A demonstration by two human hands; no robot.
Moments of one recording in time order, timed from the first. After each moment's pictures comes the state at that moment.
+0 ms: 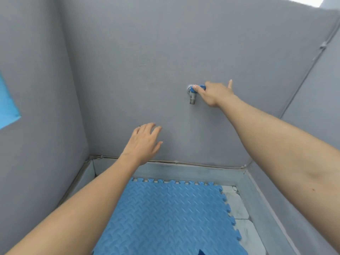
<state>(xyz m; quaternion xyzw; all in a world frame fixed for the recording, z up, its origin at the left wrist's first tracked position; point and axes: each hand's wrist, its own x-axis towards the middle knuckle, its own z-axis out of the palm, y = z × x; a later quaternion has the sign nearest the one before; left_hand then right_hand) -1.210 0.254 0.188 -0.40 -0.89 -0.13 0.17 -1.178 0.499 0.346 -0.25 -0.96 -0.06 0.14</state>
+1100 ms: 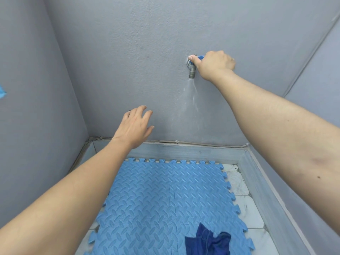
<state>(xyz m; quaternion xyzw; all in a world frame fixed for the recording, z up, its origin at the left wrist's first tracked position) -1.209 0.242 0.176 -0.38 -0.91 -0.08 0.14 -1.181 0.481 0.343 -0.33 -0.92 -0.03 0.21</state>
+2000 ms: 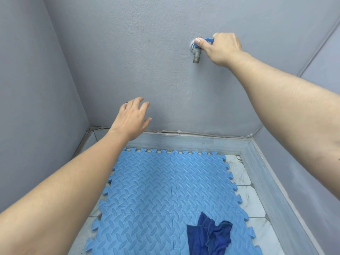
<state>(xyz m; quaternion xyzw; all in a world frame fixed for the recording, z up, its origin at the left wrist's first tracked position) -1.215 0.233 0.160 -0.37 -0.92 -0.07 0.13 -1.187 0.512 0.336 -0.24 -0.95 0.01 0.22</state>
